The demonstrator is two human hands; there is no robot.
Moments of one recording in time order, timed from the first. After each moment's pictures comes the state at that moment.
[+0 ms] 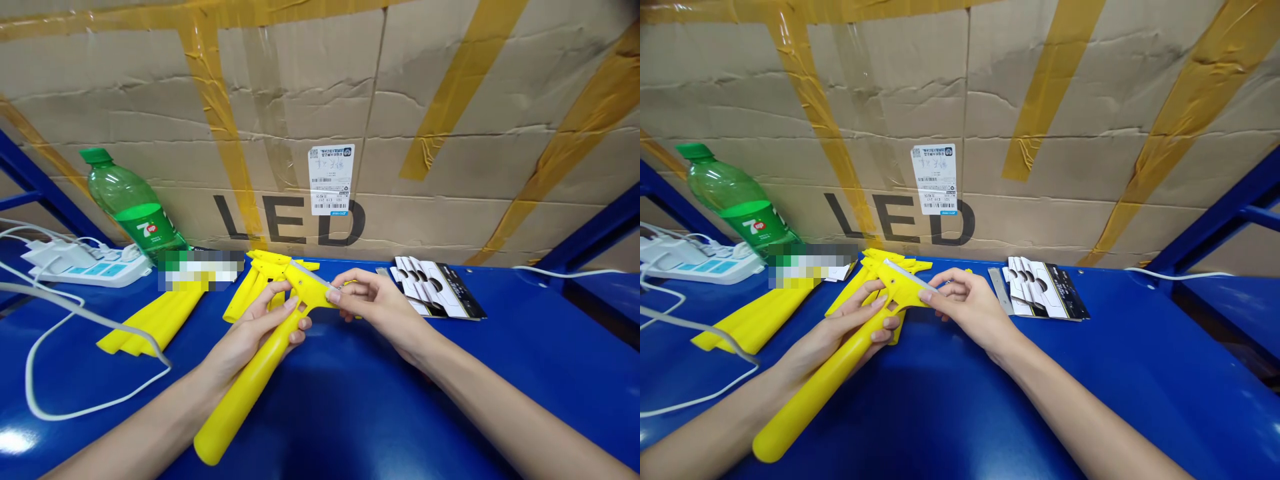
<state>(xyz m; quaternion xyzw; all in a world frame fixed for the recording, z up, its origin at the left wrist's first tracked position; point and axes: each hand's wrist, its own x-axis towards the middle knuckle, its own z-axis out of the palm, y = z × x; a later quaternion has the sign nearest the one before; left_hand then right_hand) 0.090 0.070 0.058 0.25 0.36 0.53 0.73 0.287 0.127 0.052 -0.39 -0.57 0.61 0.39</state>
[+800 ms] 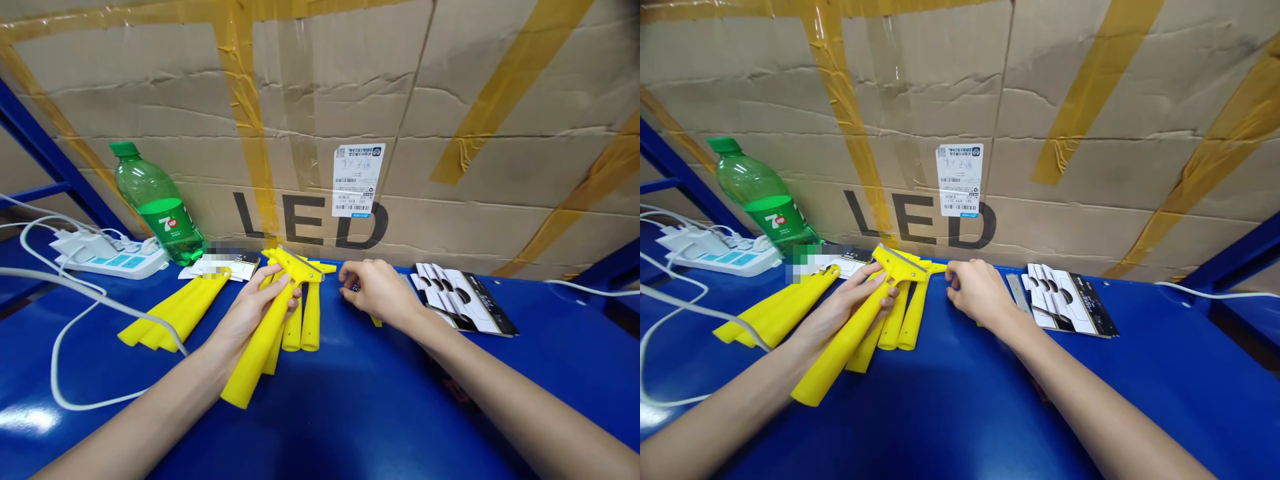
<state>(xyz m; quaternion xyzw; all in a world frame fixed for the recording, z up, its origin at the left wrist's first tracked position) 0.059 0.094 0.061 0.25 0.45 0.58 0.64 0.263 0.183 0.045 -0.48 -0.85 0.12 0.17</state>
